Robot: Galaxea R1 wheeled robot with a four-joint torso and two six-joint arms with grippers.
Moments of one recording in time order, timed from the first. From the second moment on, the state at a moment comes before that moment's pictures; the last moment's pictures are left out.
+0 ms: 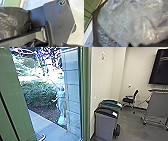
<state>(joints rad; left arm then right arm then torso) 1.48 3.02 -2.79 -0.67 0.04 0.75 -1.61 3.06 -2.71 0.00 0.06 0.17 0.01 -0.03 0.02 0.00</state>
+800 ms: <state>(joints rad) 1.48 3.02 -2.79 -0.66 0.04 0.75 -1.61 3.06 -2.71 0.00 0.06 0.17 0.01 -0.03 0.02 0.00</state>
